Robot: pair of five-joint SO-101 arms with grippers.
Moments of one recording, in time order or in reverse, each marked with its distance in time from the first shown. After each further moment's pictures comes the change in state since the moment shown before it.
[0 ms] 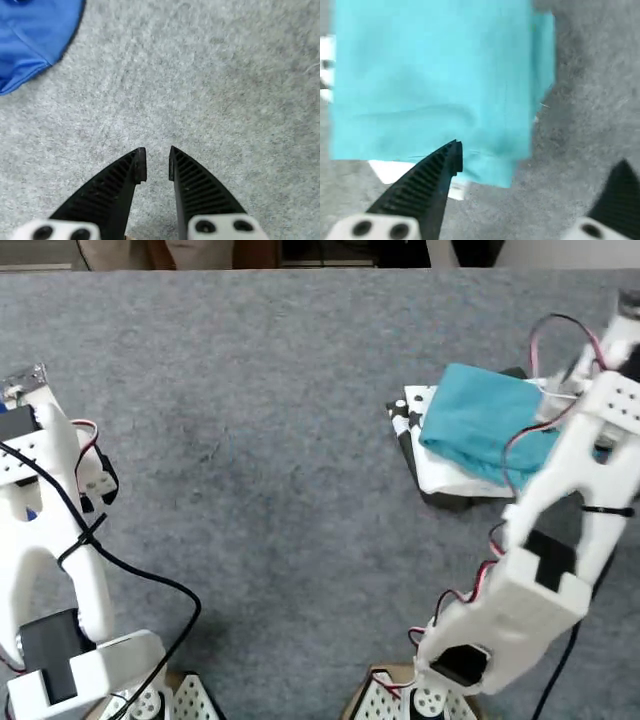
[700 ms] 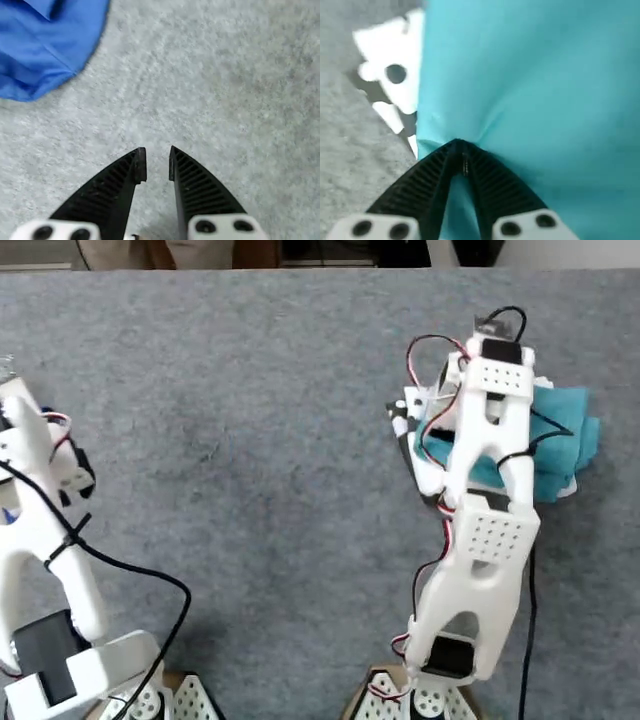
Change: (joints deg) left arm -5.3 0.0 -7.1 4.1 -5.1; right arm -16.5 26.4 -0.4 -9.5 -12.7
